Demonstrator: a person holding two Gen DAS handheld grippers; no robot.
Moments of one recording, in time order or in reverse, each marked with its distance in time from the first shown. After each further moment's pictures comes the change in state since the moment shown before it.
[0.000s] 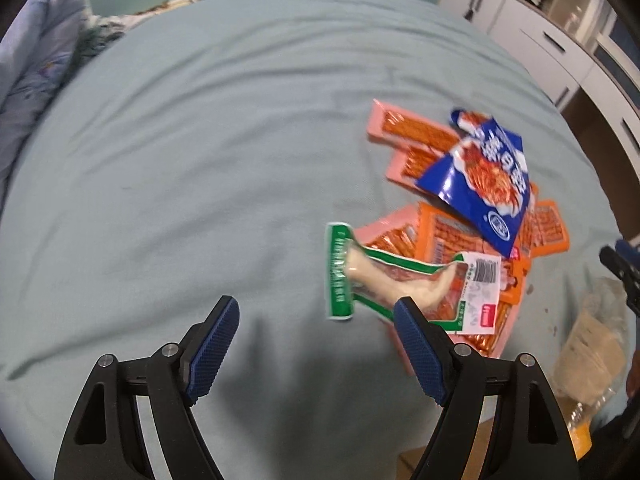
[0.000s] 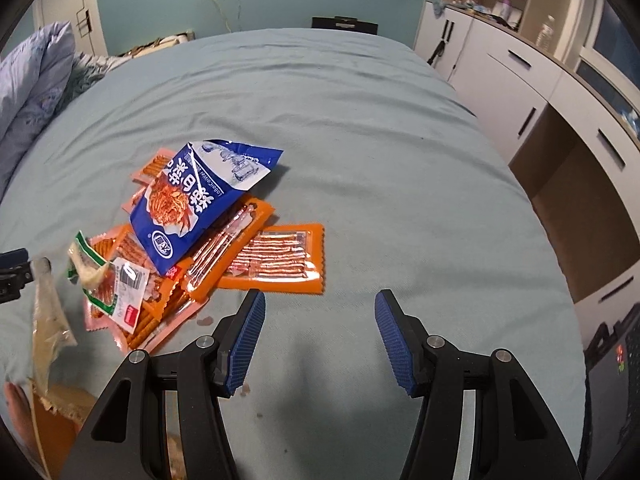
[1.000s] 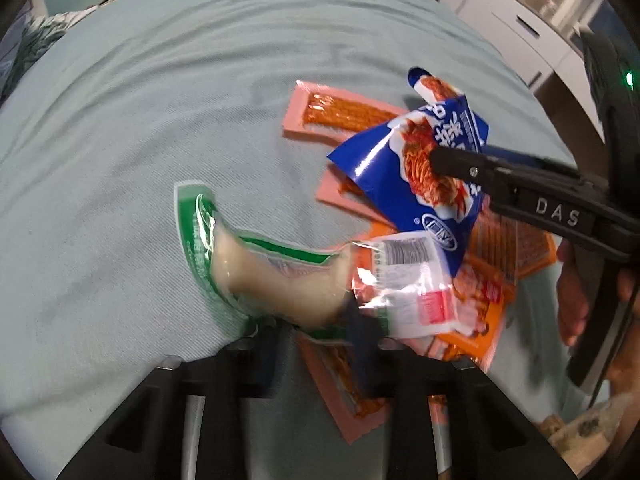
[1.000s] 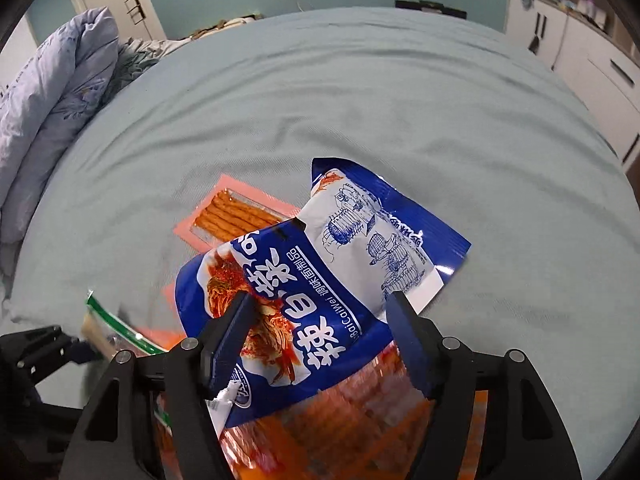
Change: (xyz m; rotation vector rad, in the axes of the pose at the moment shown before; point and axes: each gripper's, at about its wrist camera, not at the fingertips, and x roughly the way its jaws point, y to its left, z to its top) left arm 0.046 -0.033 0.042 0.025 0.051 -0.140; right arm 0.131 0.087 0.095 -0.079 0.051 0.290
